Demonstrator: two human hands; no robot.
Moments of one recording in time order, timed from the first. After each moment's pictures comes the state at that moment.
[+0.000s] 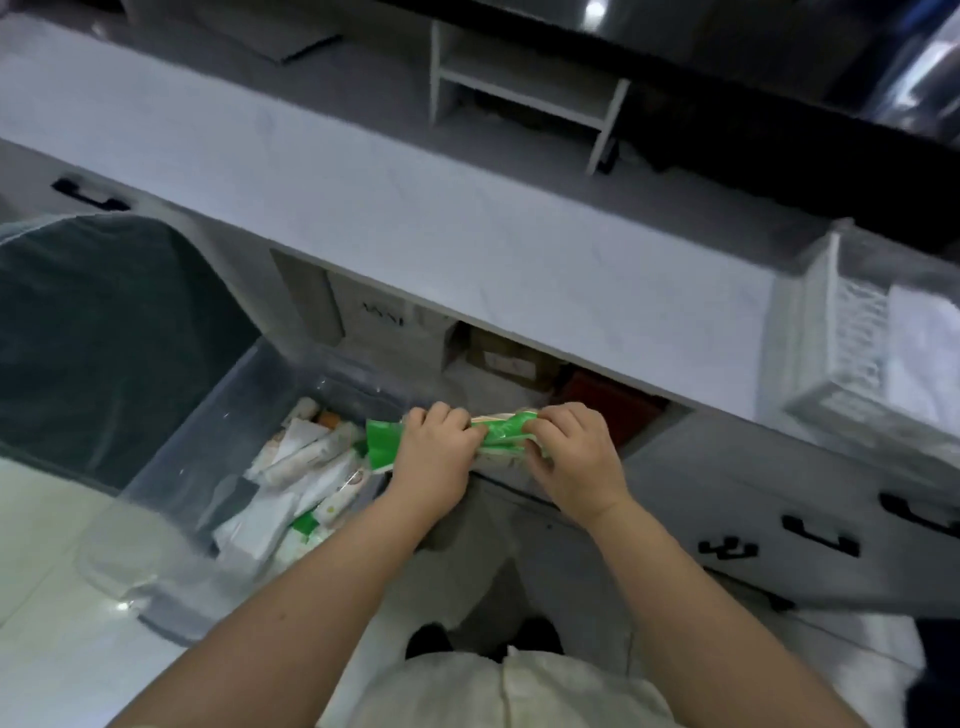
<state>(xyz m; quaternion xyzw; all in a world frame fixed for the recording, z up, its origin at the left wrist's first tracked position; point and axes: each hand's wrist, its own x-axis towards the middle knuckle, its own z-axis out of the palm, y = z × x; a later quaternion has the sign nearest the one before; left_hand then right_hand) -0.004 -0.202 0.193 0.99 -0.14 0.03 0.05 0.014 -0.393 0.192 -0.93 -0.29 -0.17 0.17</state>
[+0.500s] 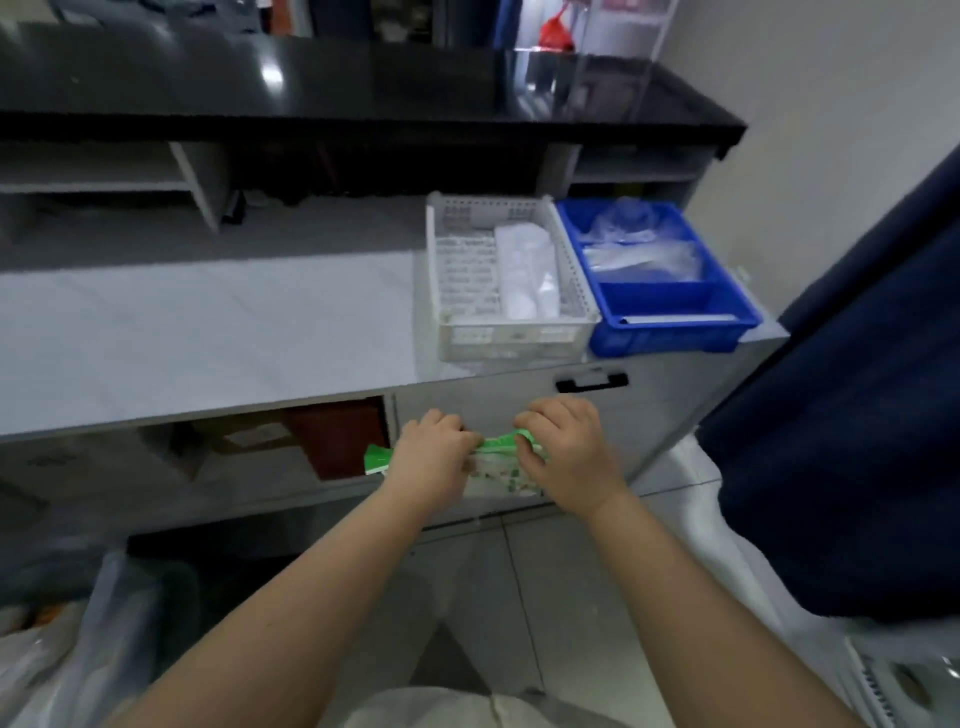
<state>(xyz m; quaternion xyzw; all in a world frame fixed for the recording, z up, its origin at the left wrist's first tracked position) -0.024 -0.560 0.235 0.91 -0.41 -0.03 0.05 -0.114 -0.724 0.255 -0.95 -0.05 -0.30 0.10</state>
